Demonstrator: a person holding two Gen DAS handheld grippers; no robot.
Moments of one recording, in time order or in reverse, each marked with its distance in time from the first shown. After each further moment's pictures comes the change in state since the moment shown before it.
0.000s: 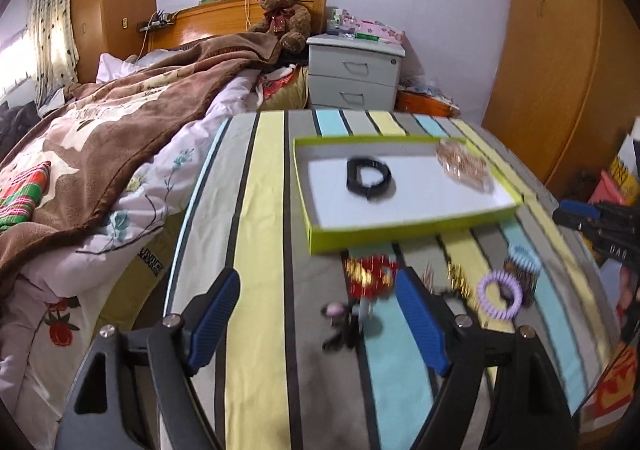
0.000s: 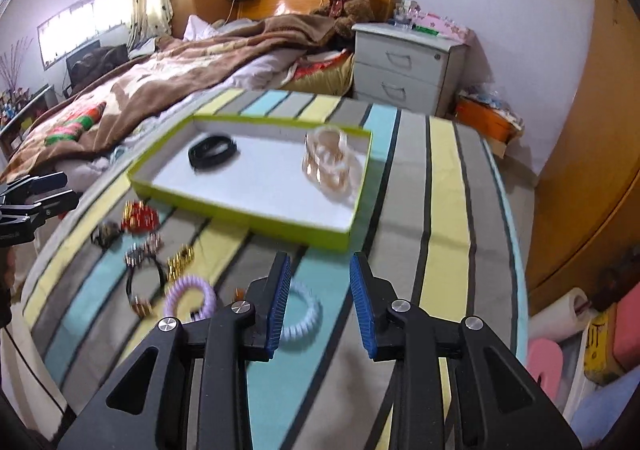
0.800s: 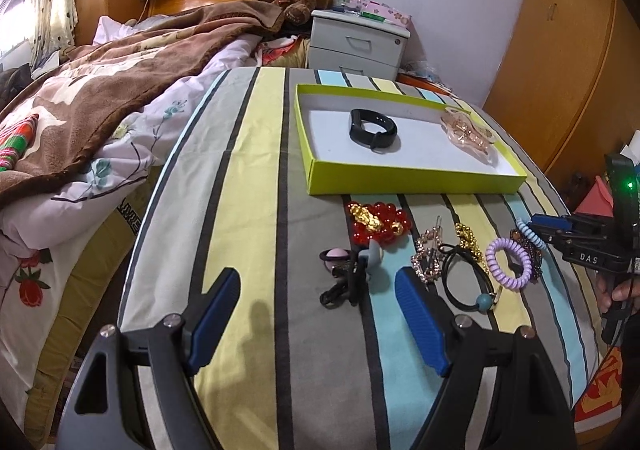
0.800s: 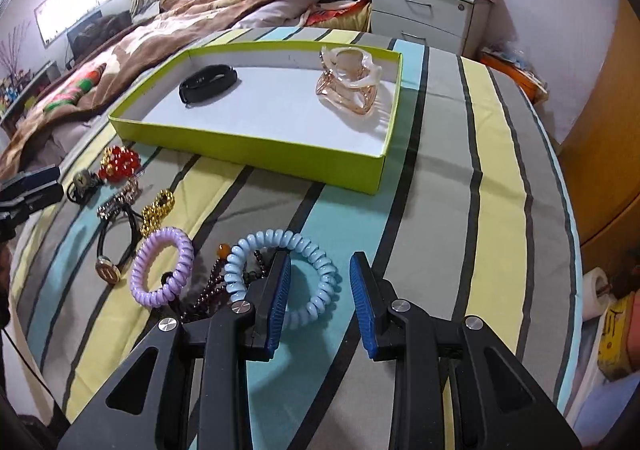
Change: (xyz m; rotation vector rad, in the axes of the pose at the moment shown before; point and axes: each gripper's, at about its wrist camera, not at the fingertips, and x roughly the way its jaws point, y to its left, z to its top) left arm 0.024 0.010 -0.032 -0.079 0.071 -0.061; right arm 0.057 0.009 -0.019 -0.028 0.157 0.043
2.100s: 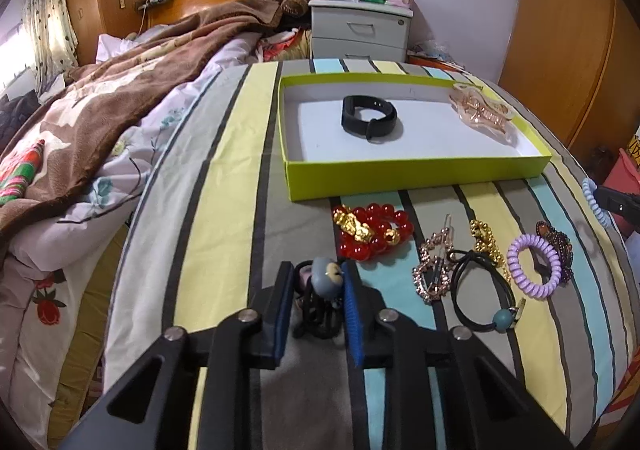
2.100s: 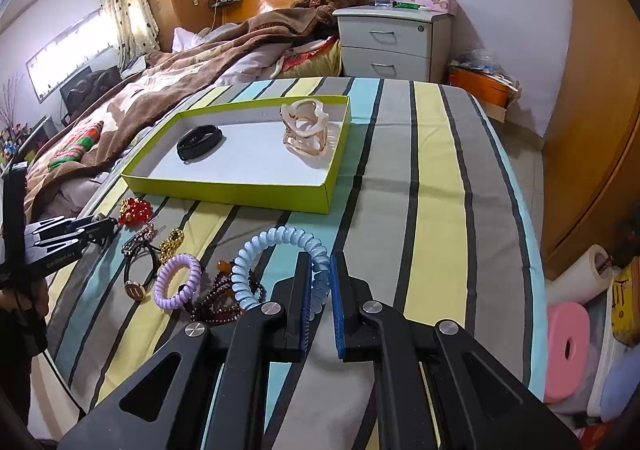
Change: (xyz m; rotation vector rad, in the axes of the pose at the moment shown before) left arm 0.023 -0.030 0.008 0.078 0.025 0.111; right arm -0.055 -0.036 -0.015 0.148 -0.152 0.021
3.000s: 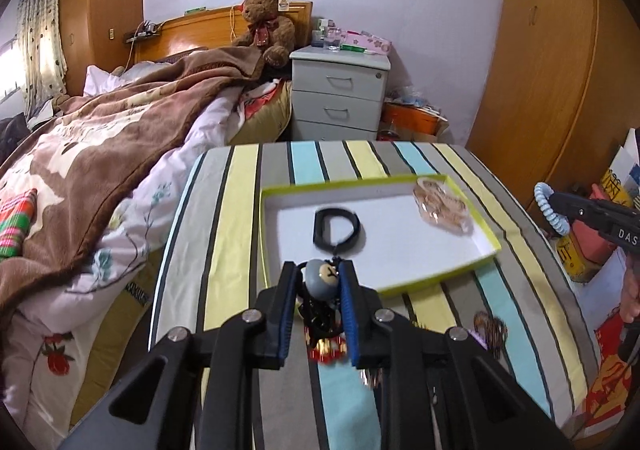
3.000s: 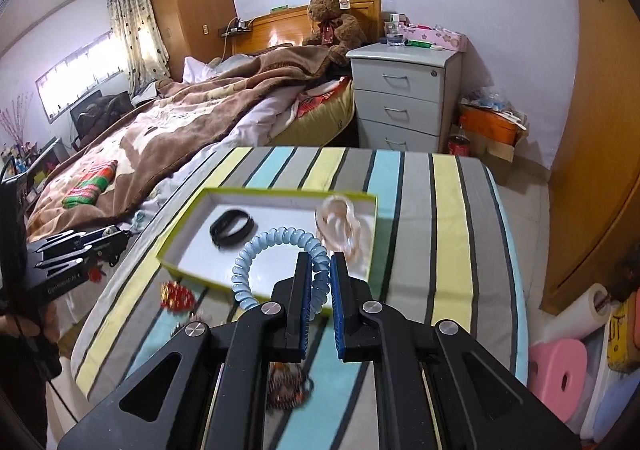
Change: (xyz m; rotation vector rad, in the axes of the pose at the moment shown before) left arm -0.052 -0.004 0.089 0.006 -0.124 -0.078; right arm -0.027 0.031 0.098 -0.004 -0.087 0.030
